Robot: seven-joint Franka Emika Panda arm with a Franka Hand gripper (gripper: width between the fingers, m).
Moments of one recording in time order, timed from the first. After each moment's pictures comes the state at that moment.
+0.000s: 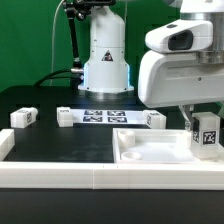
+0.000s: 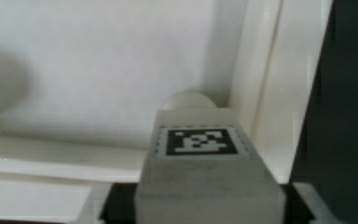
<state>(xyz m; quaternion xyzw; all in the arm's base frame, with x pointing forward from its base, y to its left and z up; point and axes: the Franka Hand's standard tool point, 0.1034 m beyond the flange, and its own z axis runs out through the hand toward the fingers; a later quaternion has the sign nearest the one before) 0.627 0.106 0.074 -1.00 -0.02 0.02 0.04</state>
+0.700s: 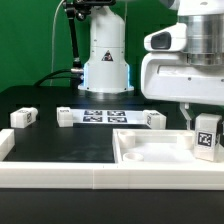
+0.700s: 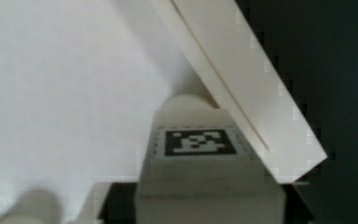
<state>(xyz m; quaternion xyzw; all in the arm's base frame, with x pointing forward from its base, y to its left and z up) 0.626 0.117 0.072 -0.93 0.37 0.03 0.04</state>
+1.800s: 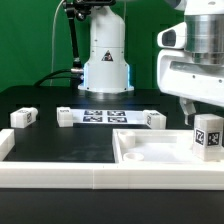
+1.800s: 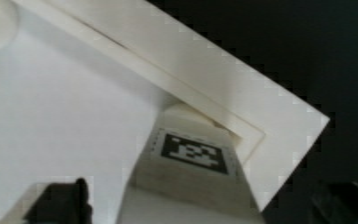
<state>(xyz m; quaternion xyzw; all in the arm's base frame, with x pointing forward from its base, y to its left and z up) 0.626 0.123 0.073 -0.91 0.41 0.03 0.04</state>
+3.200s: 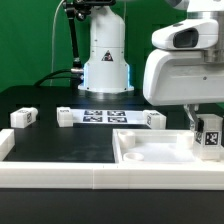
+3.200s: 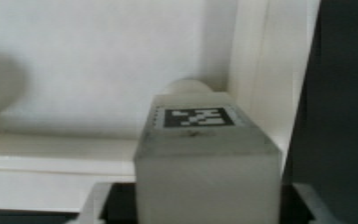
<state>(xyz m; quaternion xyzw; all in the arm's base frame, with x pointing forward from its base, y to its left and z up) 0.628 0.120 0.075 -1.00 -0.04 0.00 0.02</state>
